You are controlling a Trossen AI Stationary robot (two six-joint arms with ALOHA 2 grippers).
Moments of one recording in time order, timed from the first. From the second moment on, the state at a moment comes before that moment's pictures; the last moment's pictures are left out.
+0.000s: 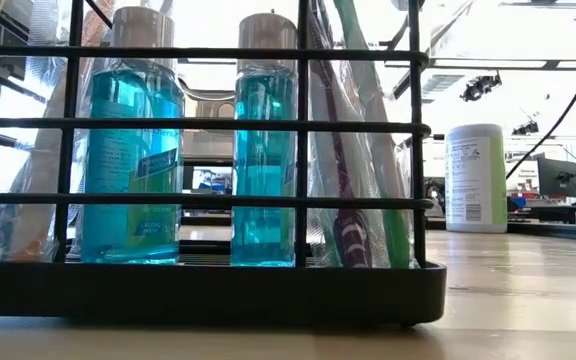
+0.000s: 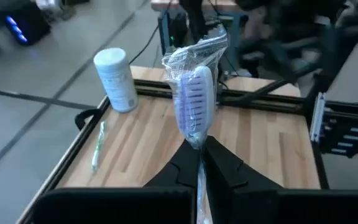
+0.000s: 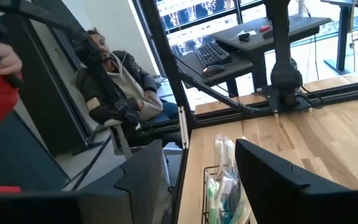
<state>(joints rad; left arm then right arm) -0.43 1.55 2.24 -1.17 -0.62 -0.31 0.81 1.10 1.05 -0.08 0.60 0.42</state>
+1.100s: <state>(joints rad) -1.00 1.58 1.15 -0.40 -1.57 -1.36 0.82 1.10 1.05 -0.02 0.52 0.45</state>
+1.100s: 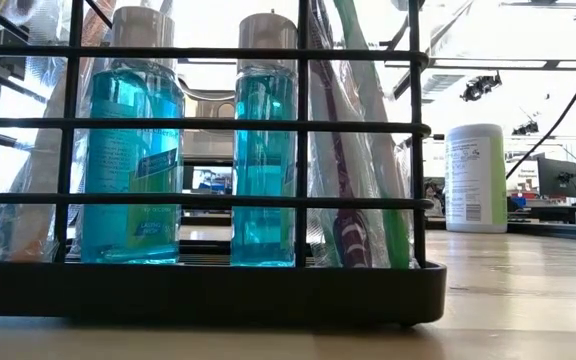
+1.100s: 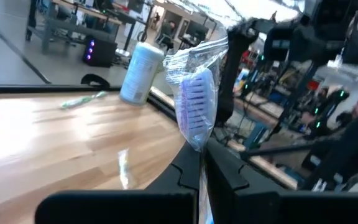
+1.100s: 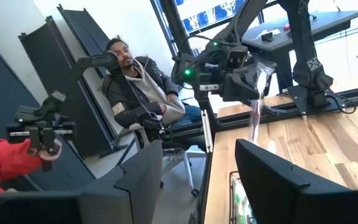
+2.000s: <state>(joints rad) -0.97 1.36 1.38 -0.25 -1.30 -0.29 0.80 1.10 1.05 -0.01 0.52 0.42</state>
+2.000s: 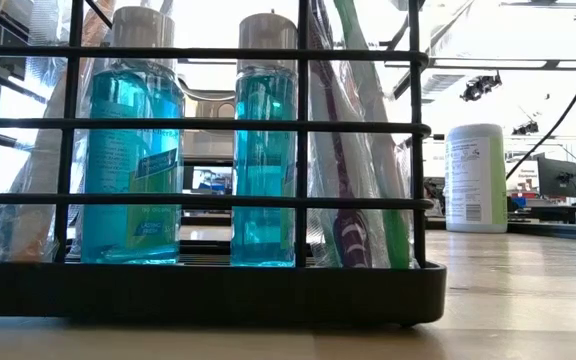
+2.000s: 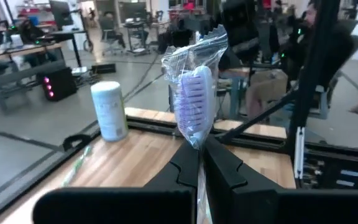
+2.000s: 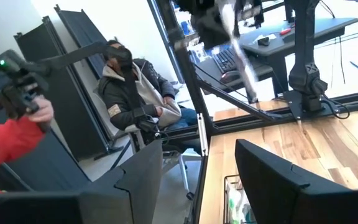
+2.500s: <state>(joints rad) -1.00 1.11 1.30 -0.74 -1.31 -0.55 0.80 1.10 1.05 -0.01 0.53 0.42</state>
